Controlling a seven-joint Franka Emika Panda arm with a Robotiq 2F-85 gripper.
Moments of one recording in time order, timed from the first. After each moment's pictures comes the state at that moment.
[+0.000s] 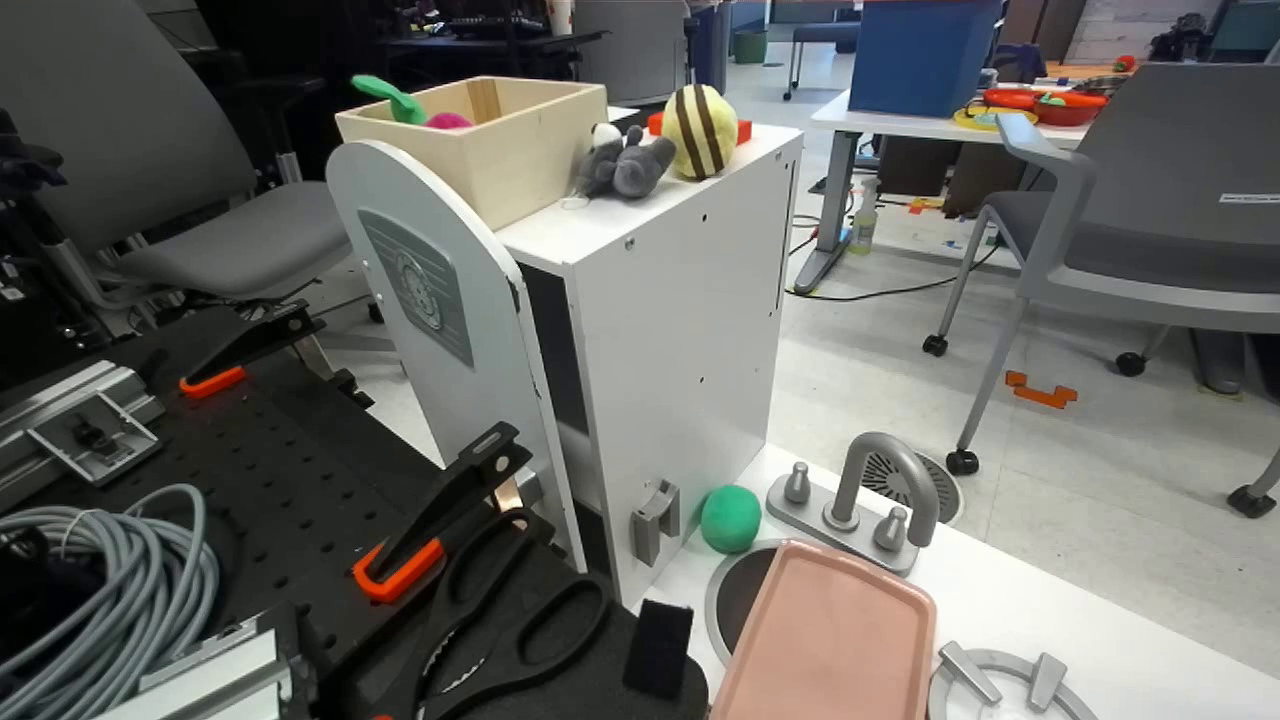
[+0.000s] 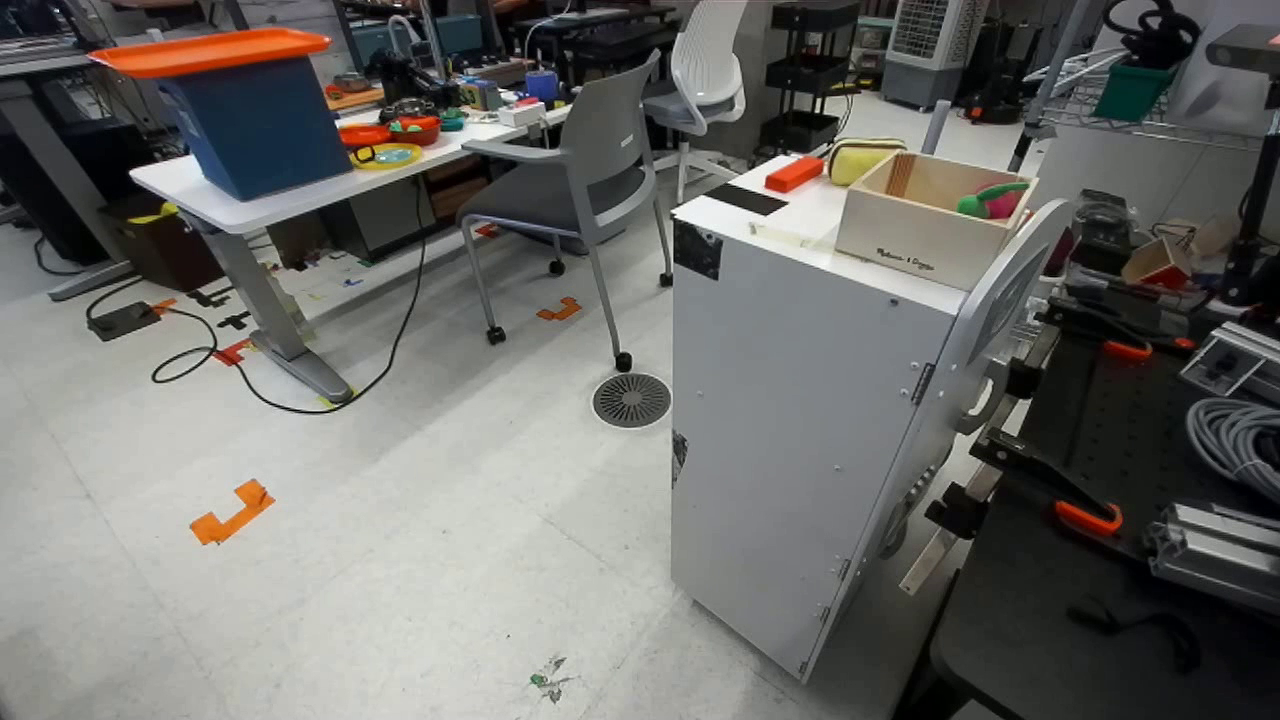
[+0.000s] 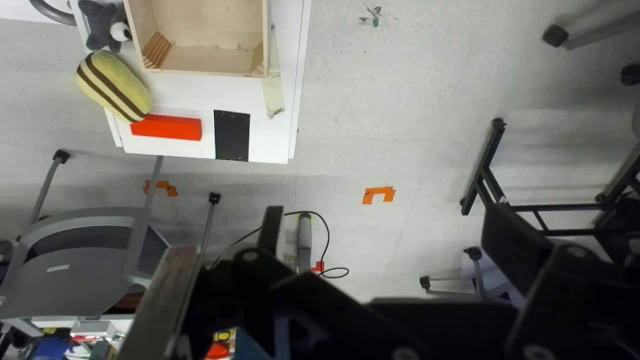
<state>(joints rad) 0.13 -0.57 0.17 -2.44 0.06 2.32 0.11</state>
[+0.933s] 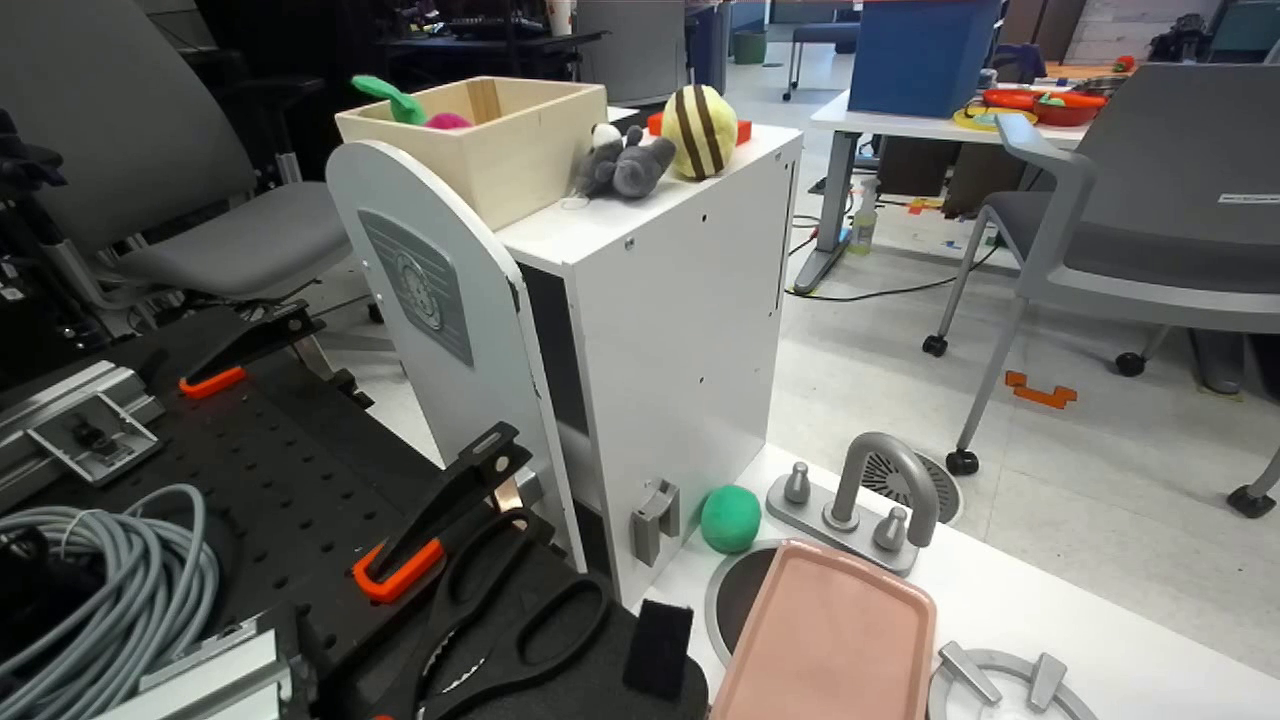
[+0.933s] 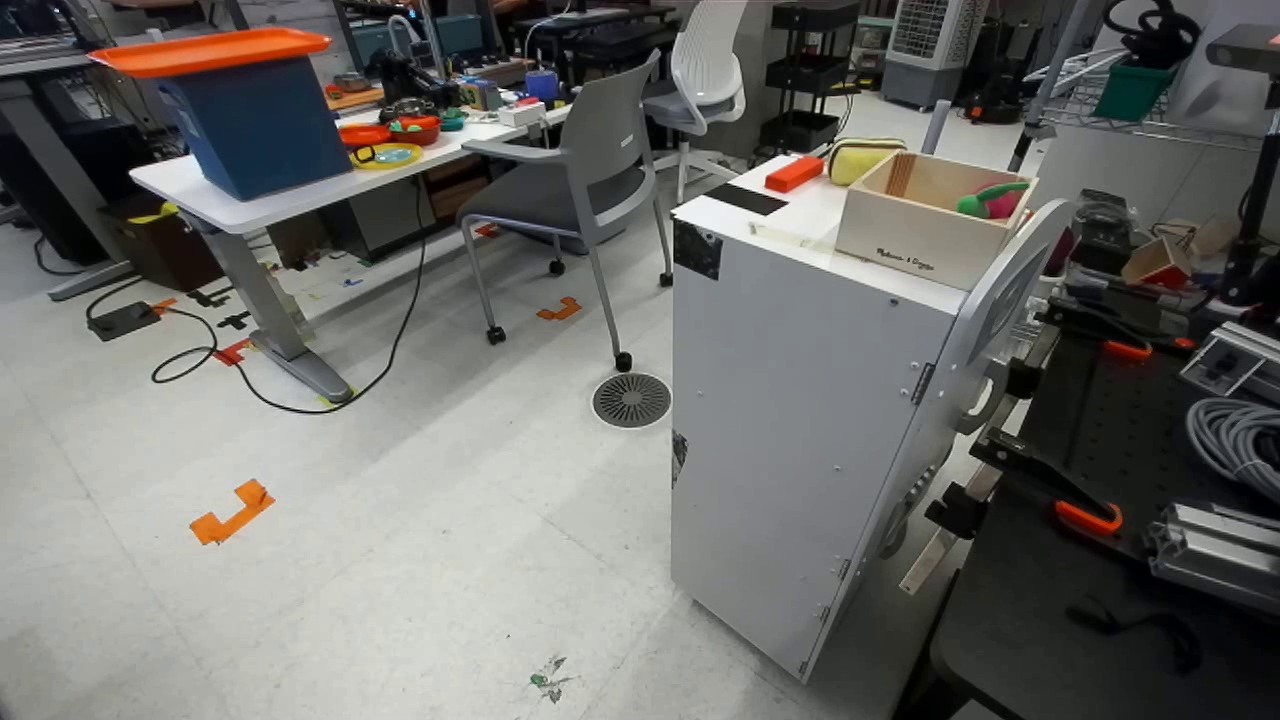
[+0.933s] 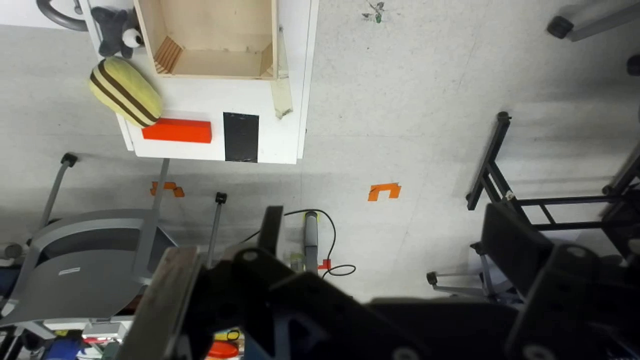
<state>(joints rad) 0.13 -0.59 0.16 -2.46 0.06 2.31 0.11</state>
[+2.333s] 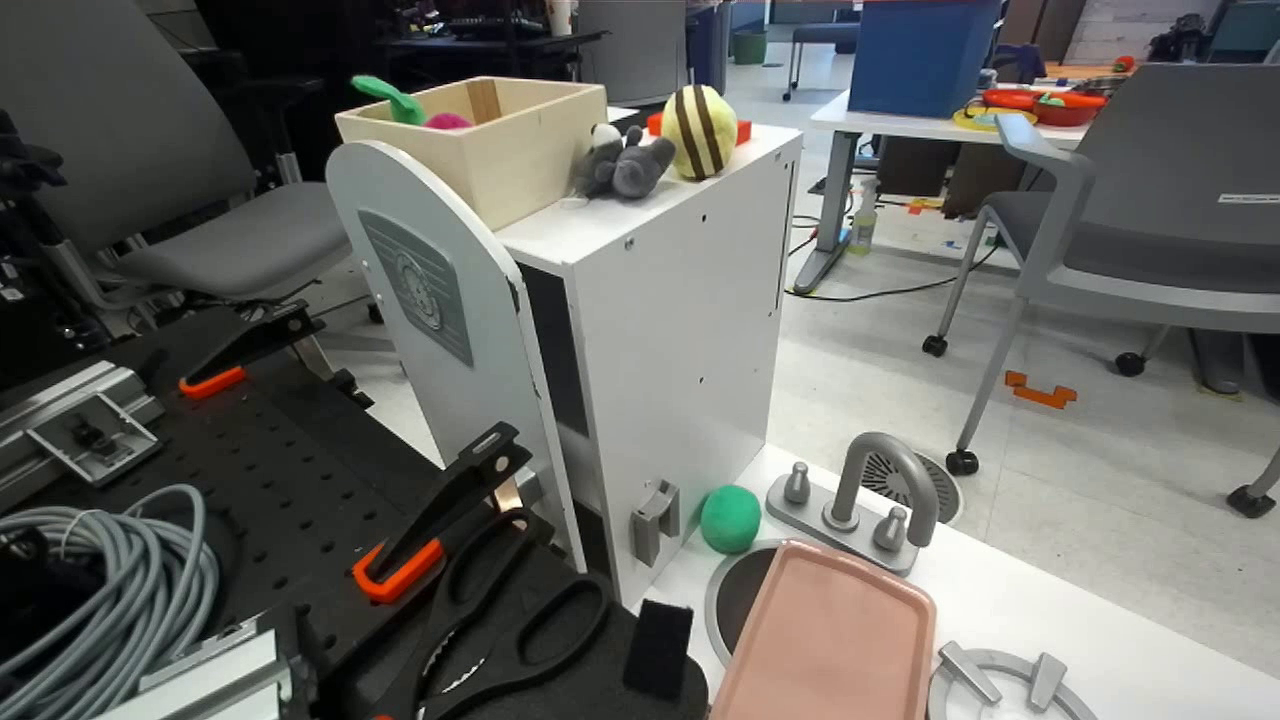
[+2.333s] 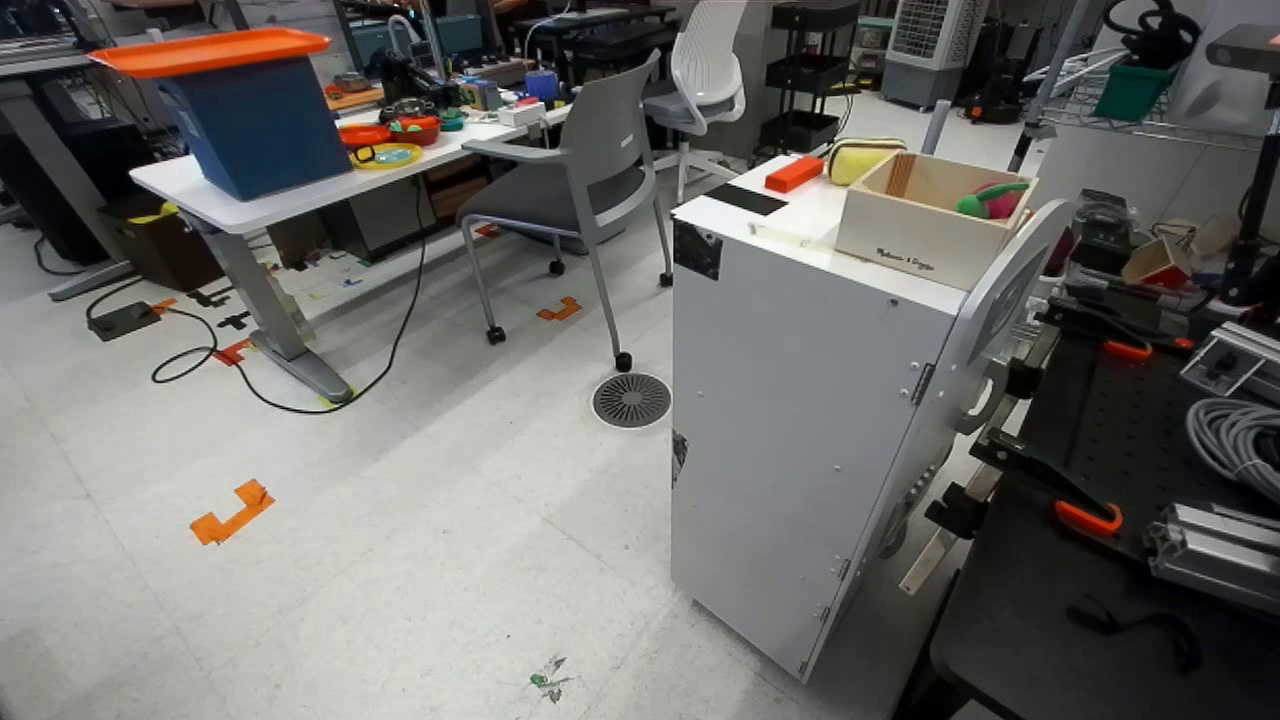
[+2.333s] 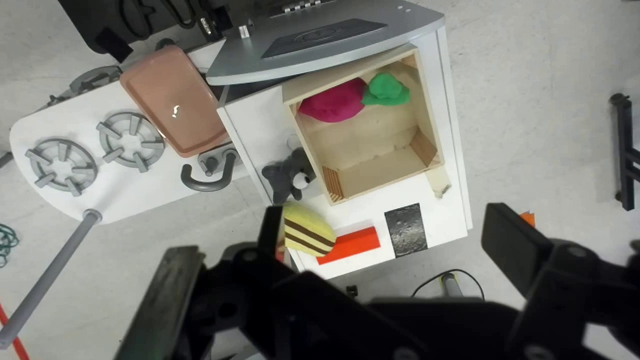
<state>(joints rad) -0.09 -0.62 0.05 -2.54 0.06 2.14 0.22</state>
